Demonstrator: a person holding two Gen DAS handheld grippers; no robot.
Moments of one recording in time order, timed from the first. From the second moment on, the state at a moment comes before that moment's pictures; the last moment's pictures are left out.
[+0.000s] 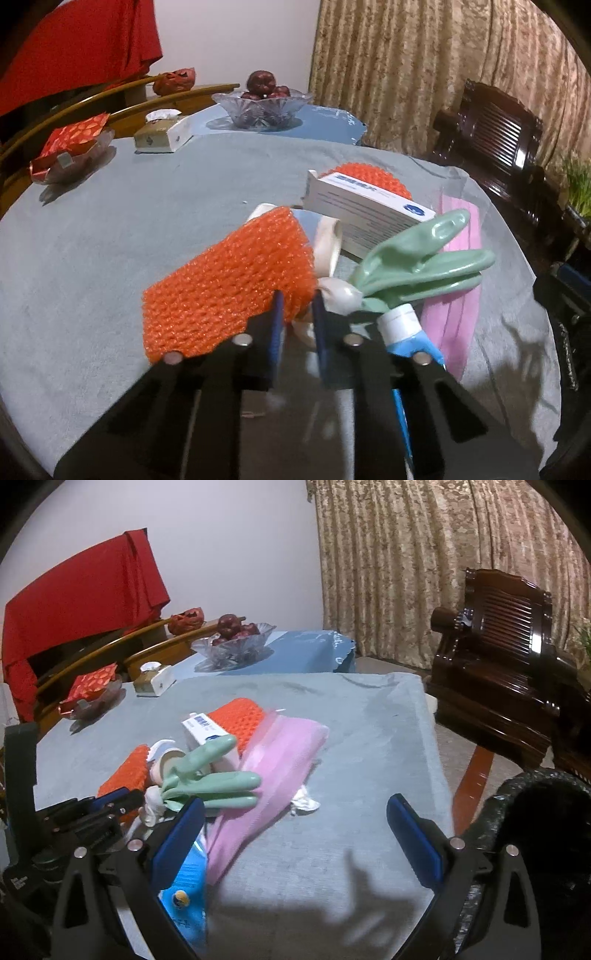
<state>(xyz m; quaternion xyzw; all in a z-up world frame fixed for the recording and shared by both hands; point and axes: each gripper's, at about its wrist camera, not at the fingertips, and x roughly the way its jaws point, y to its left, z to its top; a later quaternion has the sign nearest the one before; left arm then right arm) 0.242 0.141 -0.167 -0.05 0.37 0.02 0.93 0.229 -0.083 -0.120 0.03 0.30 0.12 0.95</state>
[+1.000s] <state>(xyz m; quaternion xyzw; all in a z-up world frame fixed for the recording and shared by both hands) 0.199 0.176 -0.177 -0.06 0.39 0.02 0.92 0.232 -0.008 -0.165 0.00 0.39 0.20 0.90</state>
